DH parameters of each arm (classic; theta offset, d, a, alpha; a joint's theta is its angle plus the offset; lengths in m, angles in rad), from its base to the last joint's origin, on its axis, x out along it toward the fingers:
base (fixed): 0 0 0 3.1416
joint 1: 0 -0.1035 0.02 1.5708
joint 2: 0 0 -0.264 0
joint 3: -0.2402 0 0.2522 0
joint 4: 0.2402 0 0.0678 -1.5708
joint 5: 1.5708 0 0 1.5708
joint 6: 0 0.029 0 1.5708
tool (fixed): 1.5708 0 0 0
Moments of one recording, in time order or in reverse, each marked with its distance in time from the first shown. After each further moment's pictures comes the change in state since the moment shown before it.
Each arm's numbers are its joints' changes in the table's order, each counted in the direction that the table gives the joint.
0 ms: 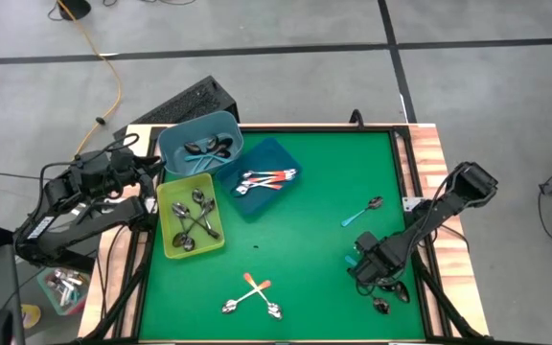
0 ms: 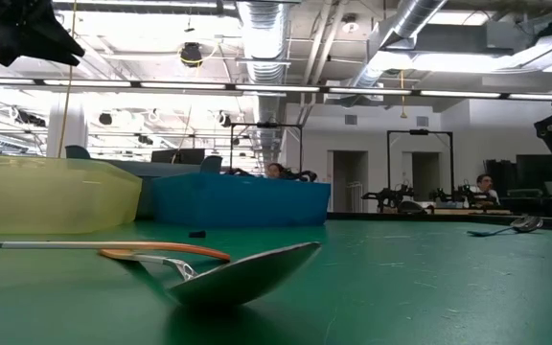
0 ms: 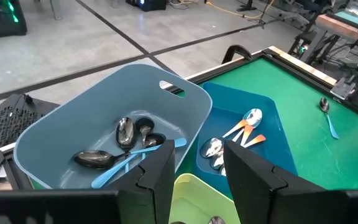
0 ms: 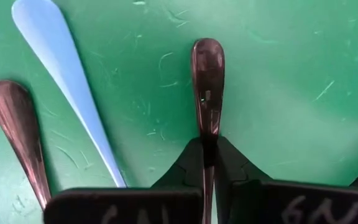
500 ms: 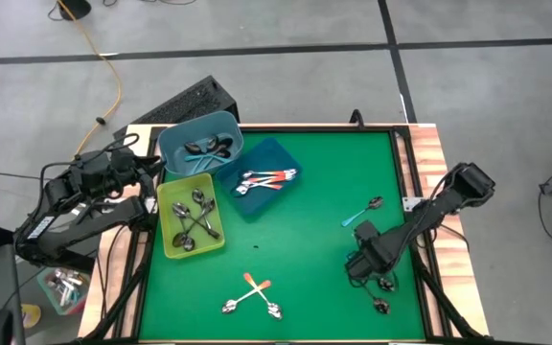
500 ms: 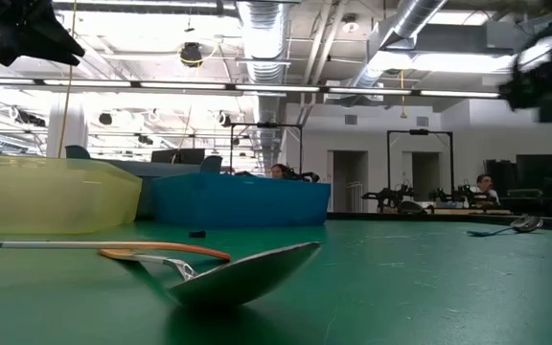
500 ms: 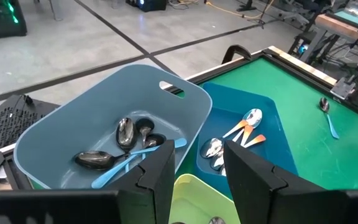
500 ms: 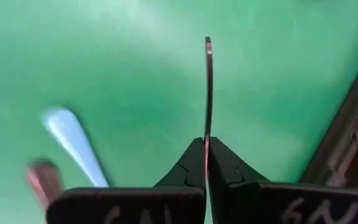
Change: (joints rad) left arm 0.000 0.000 0.000 -0.002 0.000 0.004; right arm 0.061 0.005 -0.175 0.321 0.142 0.055
